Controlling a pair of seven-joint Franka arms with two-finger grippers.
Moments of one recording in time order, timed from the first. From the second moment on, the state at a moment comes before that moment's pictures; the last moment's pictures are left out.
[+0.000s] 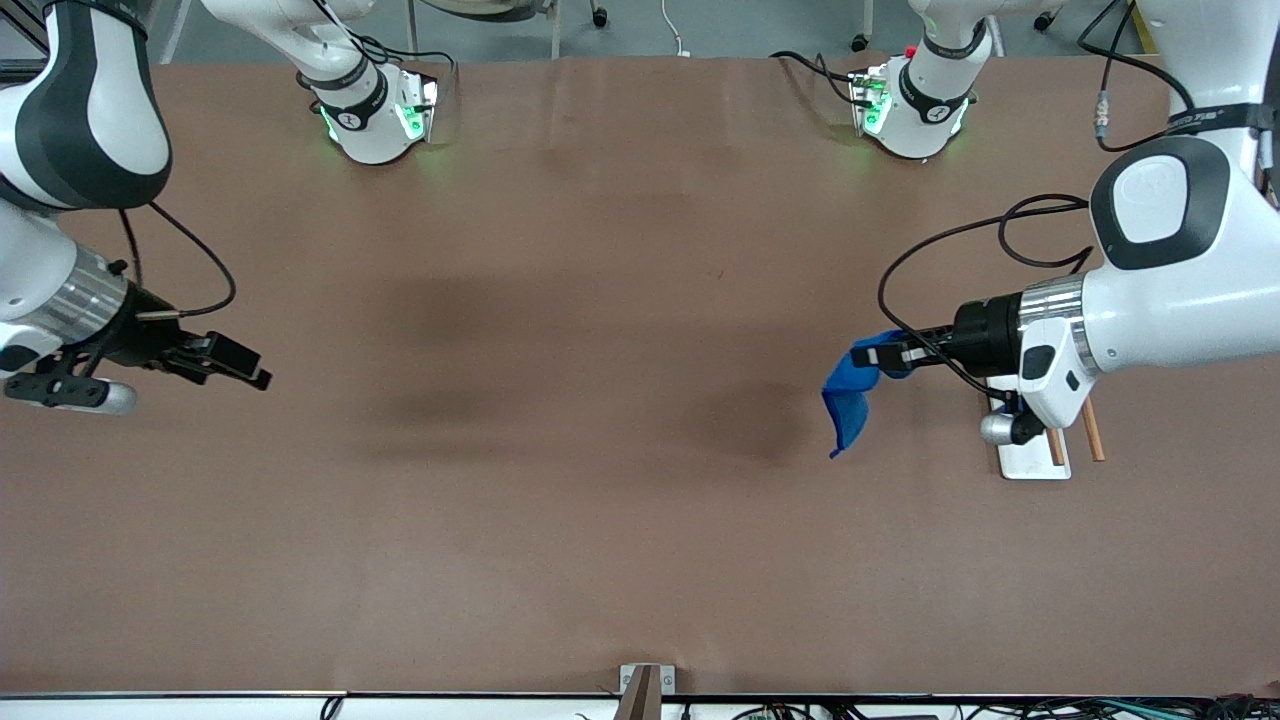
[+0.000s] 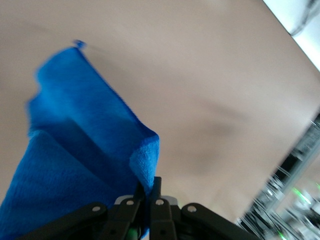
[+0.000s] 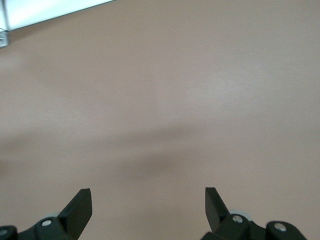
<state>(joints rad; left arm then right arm) 0.06 0.33 -0.28 -1.49 -0.53 1.77 -0.49 0.03 0.11 -0.05 -1.75 0.16 1.95 0.09</state>
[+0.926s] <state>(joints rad) 0.05 0.32 -0.29 -1.47 -0.24 1.72 -0.80 0.00 -0.05 -0.04 -1.65 0.08 1.65 -0.02</state>
